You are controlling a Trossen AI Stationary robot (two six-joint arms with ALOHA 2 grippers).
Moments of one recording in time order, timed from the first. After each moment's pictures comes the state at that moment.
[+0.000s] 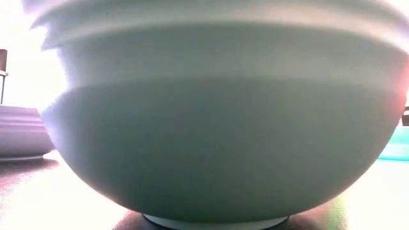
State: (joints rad) left arm -0.34 1.71 1.41 -0.50 -0.31 -0.28; right arm -0.58 1.33 0.57 -0.44 0.32 0.22
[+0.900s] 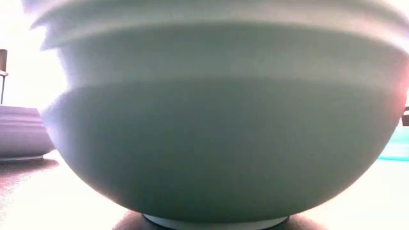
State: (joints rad) left arm -0.34 1.71 1.41 -0.50 -0.31 -0.29; right arm -0.53 1.13 1.05 -0.72 0.63 0.07
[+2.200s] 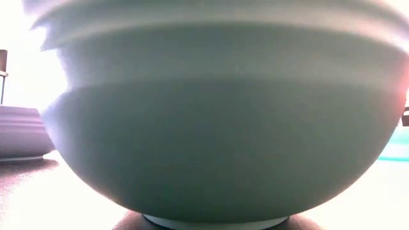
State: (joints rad) left arm -0.34 1.71 1.41 -0.25 -0.45 0.20; right arm 0.13 1.13 0.94 -0.62 -0.35 -0.23
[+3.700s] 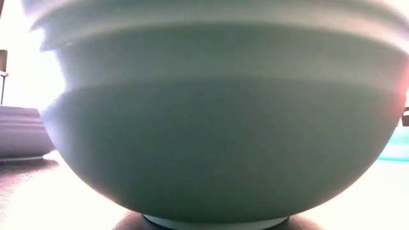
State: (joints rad) left arm -0.31 1.78 1.41 -0.22 -0.13 0.06; right arm 0.21 1.48 1.29 -0.73 -0.35 -0.60
